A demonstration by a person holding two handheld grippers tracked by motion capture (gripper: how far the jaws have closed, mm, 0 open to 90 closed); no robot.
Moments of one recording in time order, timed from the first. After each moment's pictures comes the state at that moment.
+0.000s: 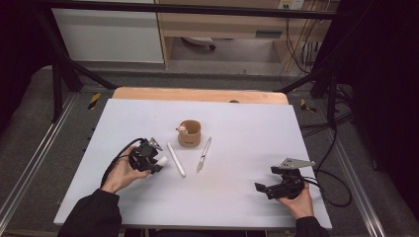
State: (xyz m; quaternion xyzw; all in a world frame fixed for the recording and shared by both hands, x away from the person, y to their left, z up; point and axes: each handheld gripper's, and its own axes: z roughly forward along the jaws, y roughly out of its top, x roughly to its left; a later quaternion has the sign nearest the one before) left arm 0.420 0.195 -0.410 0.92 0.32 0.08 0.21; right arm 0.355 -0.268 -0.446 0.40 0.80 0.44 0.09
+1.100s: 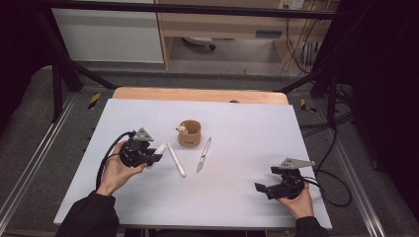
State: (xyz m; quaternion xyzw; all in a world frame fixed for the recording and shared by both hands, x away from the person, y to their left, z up) left arm 0.406 0.206 -0.369 0.87 0.36 0.13 0.32; right arm 0.355 -0.268 -0.446 0.40 0.80 0.43 0.09
